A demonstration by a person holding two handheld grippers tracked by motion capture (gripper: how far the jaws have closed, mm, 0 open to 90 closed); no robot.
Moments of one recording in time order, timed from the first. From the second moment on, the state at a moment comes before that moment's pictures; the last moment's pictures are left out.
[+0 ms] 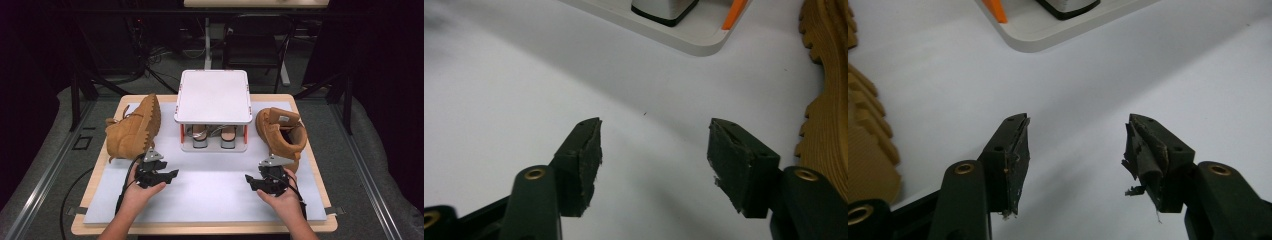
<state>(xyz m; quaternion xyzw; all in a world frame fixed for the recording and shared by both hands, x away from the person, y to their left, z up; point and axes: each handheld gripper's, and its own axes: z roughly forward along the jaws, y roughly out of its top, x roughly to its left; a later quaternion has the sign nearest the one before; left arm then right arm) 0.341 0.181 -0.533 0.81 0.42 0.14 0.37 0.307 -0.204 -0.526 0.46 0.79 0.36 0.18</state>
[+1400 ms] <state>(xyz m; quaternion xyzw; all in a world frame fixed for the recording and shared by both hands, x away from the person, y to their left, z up) 0.344 0.236 -0.510 0.77 0.50 0.13 0.37 0.307 -0.203 -0.534 0.45 0.80 0.35 0.18</state>
